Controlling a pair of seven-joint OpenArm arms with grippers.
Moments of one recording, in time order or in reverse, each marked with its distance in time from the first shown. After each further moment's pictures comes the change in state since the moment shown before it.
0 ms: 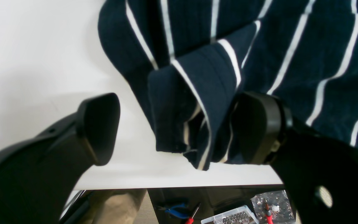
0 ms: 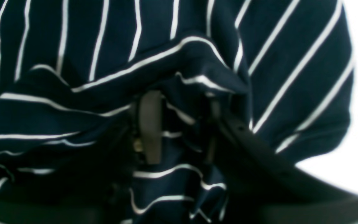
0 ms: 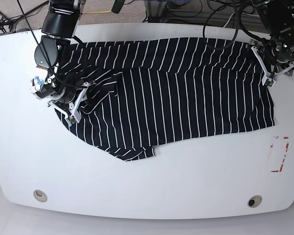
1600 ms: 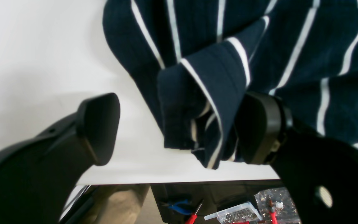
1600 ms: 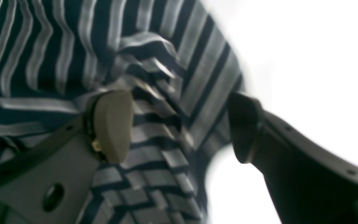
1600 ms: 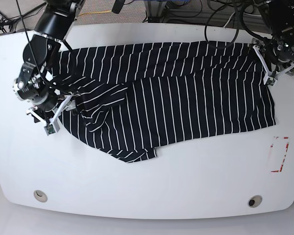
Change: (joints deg) left arm 0.5 -0.9 -0.2 0.0 -0.2 0.0 0.3; right arm 2.2 1.1 6.2 7.3 0.9 0.1 0.7
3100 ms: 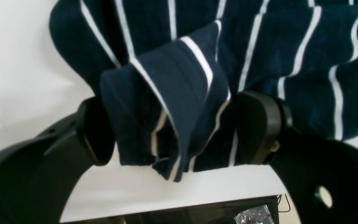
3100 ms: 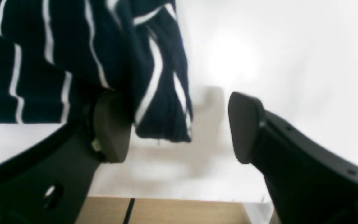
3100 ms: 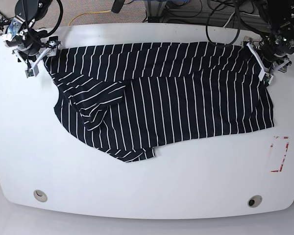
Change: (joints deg) left arm 3.0 1.4 -0.4 -3.7 -3.7 0.0 -8.3; right arm -23.5 0.8 17.2 1.4 1.1 -0.2 -0.2
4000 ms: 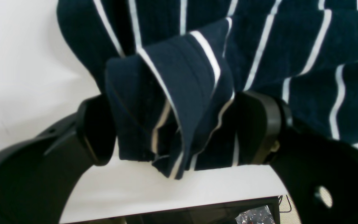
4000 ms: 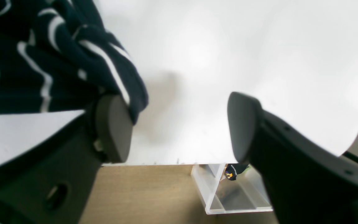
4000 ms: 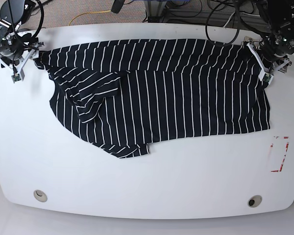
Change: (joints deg) left arm 0.0 -0.2 0.1 -0.2 0.0 0.0 -0.2; right arm -1.2 9.1 0.0 4.3 -0.1 0.2 -5.7
